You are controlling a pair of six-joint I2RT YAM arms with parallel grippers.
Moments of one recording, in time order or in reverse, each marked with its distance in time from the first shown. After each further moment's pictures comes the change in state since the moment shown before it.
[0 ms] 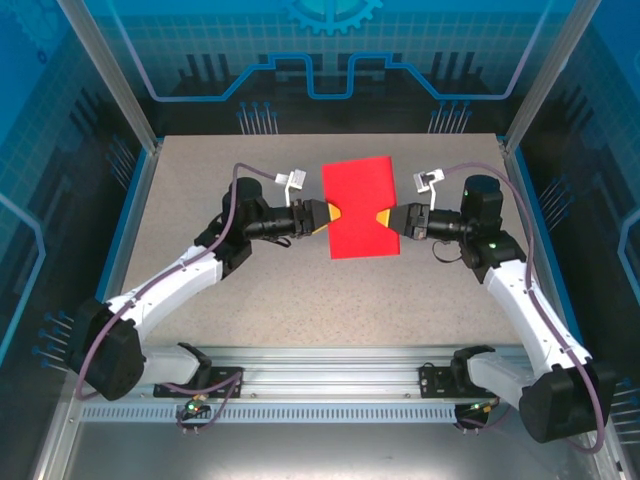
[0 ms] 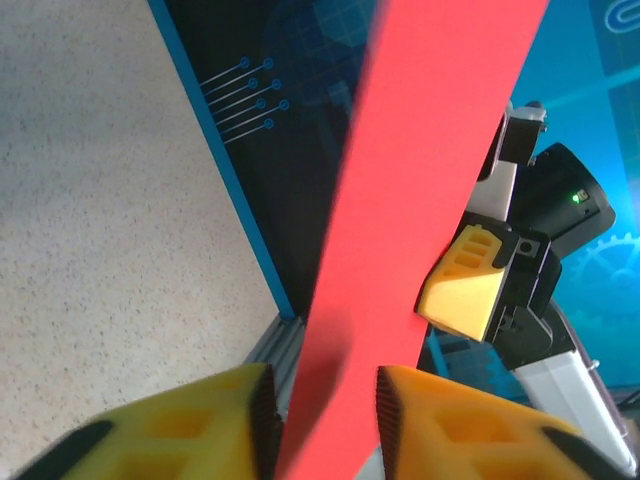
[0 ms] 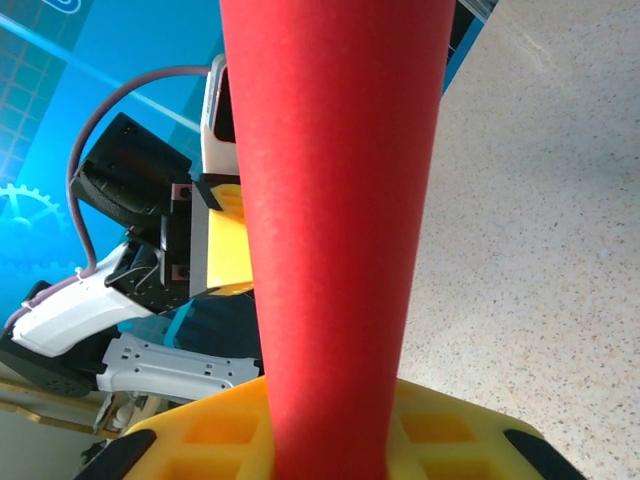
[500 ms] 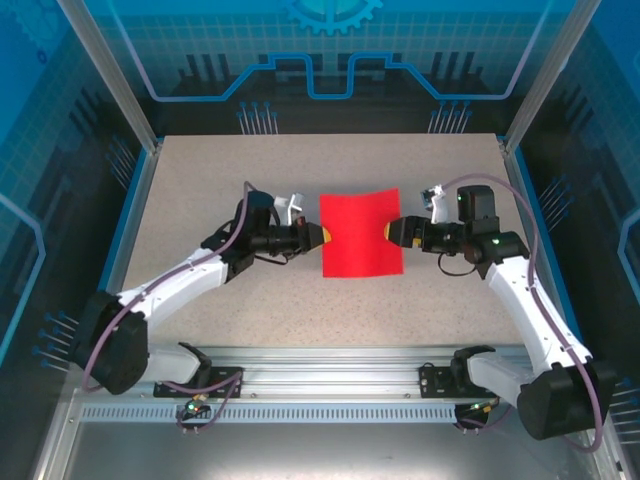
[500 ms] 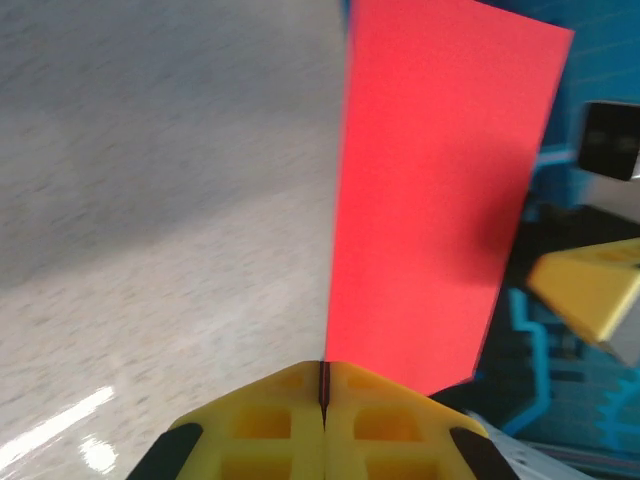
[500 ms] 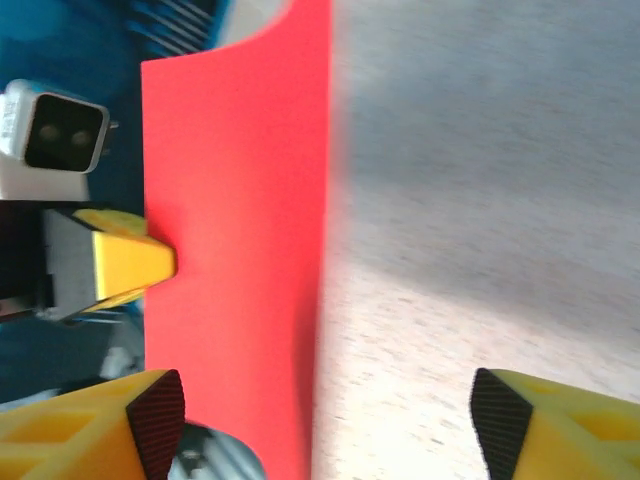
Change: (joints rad) left arm 0.000 0.058 -0.081 -0.238 -0.121 0.090; right arm -0.025 0.024 0.042 -0.485 0.424 -0.316
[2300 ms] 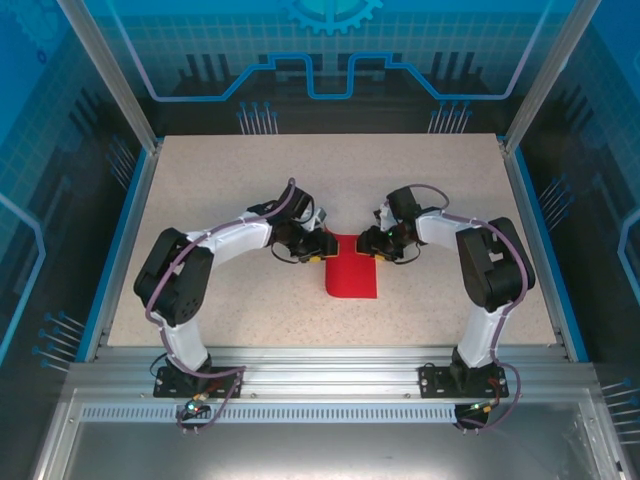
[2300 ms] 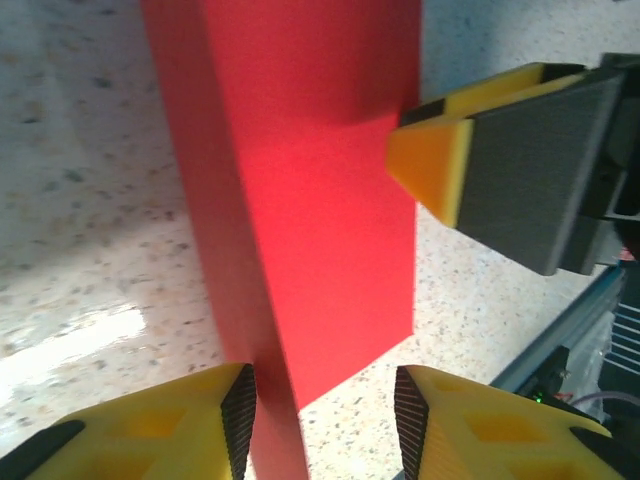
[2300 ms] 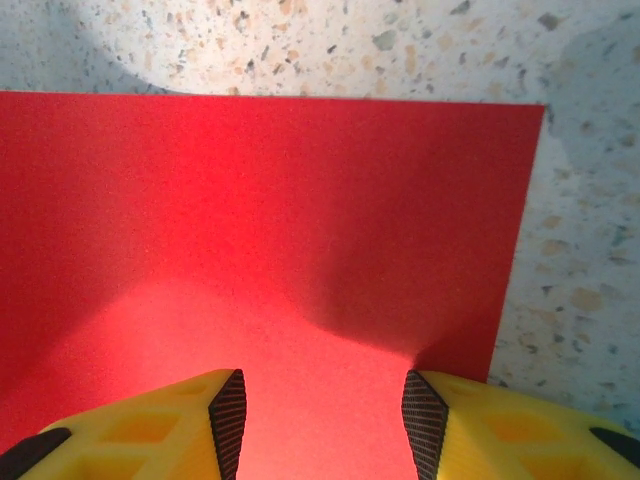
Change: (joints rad) left arm -0.014 0.454 0.343 -0.425 -0.069 0.292; right arm 0.171 0.771 0.117 0.254 0.134 0.105
